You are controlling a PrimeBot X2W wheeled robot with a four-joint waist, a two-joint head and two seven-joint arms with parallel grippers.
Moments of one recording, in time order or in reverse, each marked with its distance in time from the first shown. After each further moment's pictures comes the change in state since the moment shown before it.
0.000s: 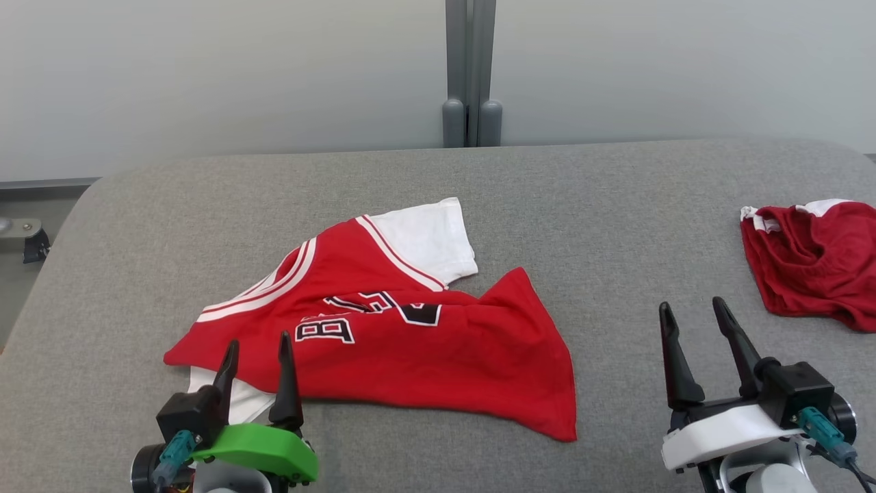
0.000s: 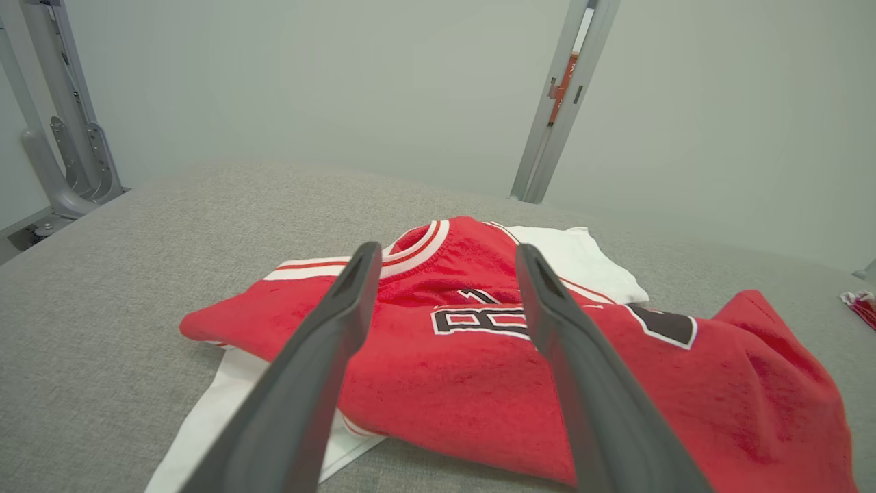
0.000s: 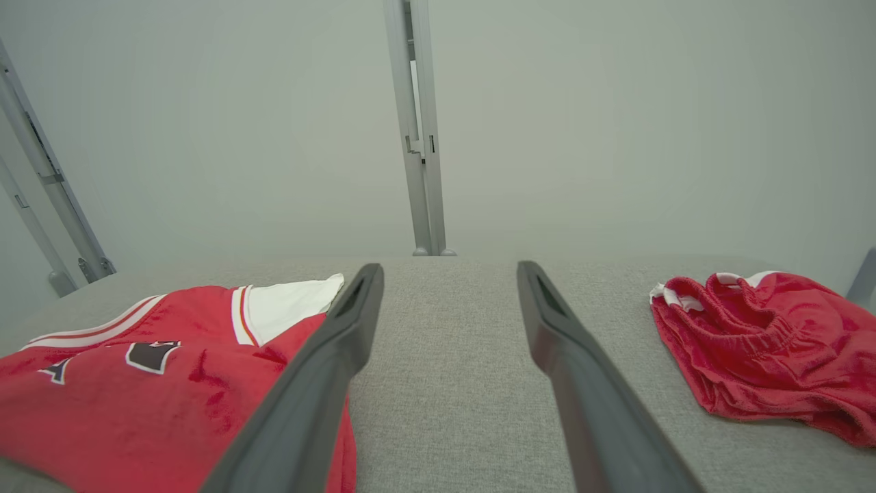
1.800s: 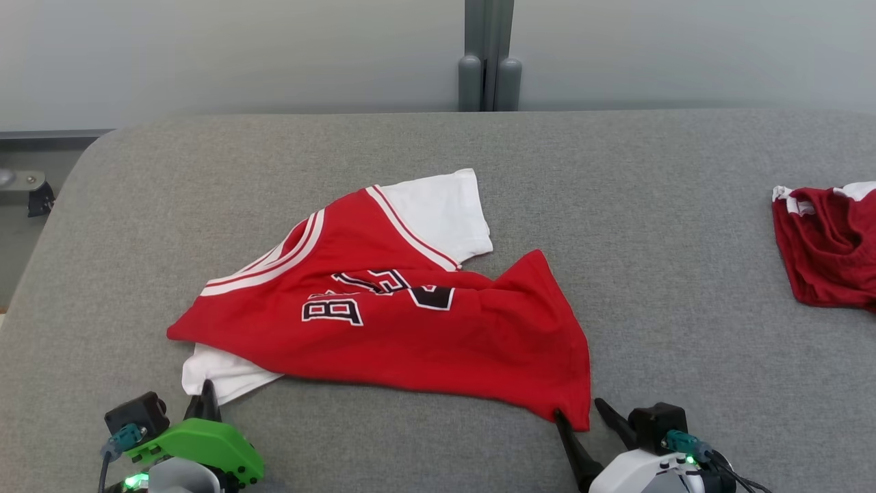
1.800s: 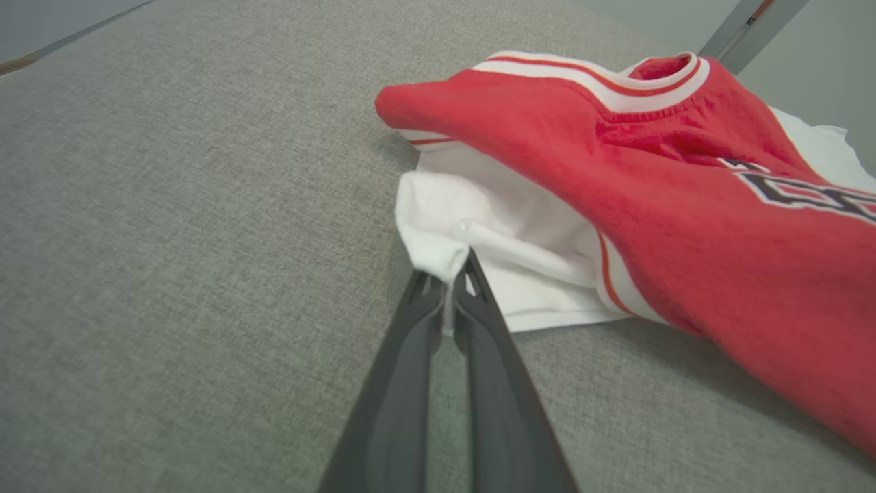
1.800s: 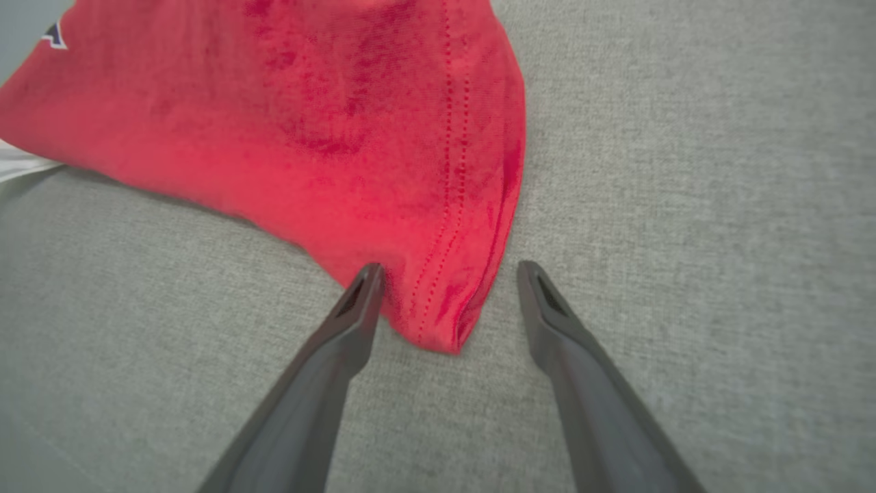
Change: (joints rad) left arm -0.157 0.049 0.101 0.432 -0.162 -0.002 0.066; right arm -0.130 0.000 0.322 0.522 0.162 0.000 0.050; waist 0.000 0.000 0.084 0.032
